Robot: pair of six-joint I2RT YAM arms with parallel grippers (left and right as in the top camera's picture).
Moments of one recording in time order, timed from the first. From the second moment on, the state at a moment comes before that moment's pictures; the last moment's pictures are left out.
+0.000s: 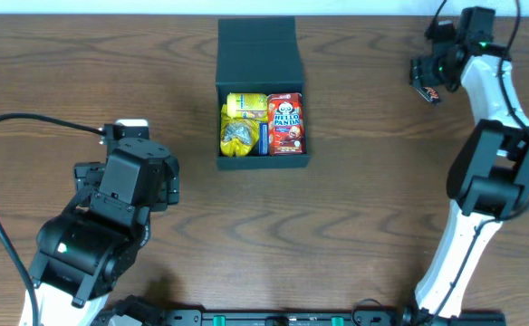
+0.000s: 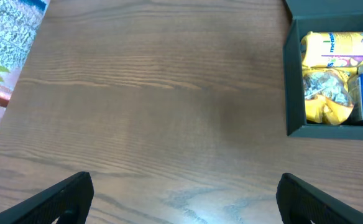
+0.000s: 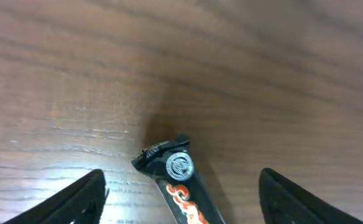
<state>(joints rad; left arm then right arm) -0.42 0.97 1.22 -1.17 -0.50 -0.28 -0.21 2.38 1.98 -0.69 -0.11 -0.34</state>
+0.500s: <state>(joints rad) -0.42 0.97 1.22 -1.17 -0.50 -0.28 -0.21 2.44 1.98 -0.67 -0.12 -0.37</state>
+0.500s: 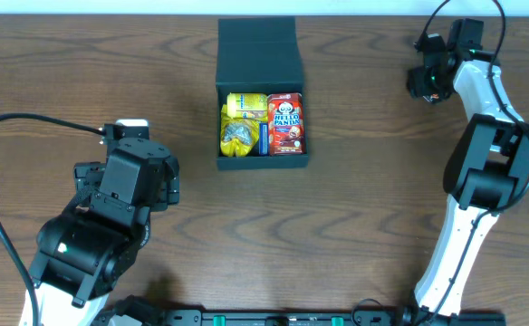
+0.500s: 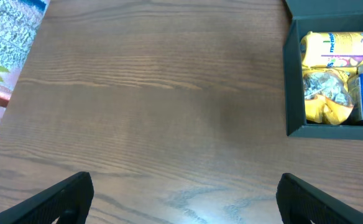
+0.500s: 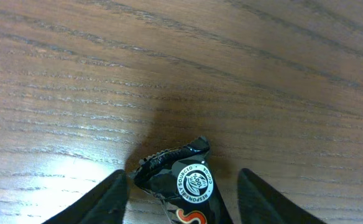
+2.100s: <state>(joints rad) -0.42 0.97 1.22 -1.17 -0.50 -0.28 0.44 2.28 2.06 -0.84 -0.32 0.30</state>
